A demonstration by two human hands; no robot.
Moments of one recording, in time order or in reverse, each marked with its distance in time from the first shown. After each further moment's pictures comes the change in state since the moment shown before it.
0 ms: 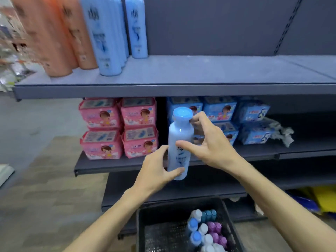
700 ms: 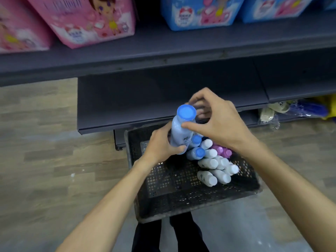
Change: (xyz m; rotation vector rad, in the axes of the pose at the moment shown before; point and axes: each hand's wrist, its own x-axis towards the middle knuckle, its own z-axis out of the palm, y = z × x) left_hand -0.076 -0.233 0.215 -0.170 -0.348 -0.461; right_hand -0.096 0.237 0.154 0.043 -0.168 0.482
